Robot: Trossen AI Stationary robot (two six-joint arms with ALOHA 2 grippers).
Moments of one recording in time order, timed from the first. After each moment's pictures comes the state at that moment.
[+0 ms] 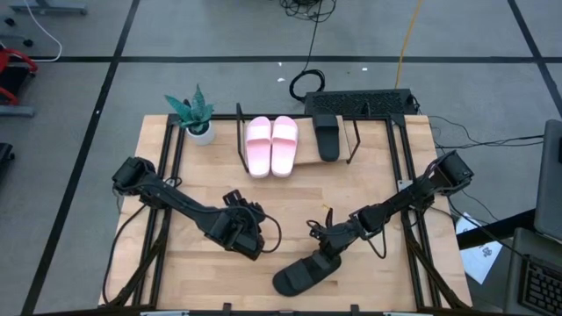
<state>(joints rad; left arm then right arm) -0.47 1.79 1.39 -1.05 -0.63 -0.85 0.47 1.68 0.74 0.37 -0.21 1.41</state>
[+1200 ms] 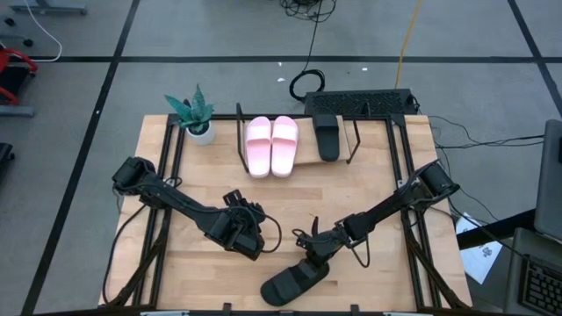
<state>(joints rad) -0.47 1.79 1.39 -1.04 -0.63 -0.83 0.46 1.87 0.90 0.45 -0.26 1.42</state>
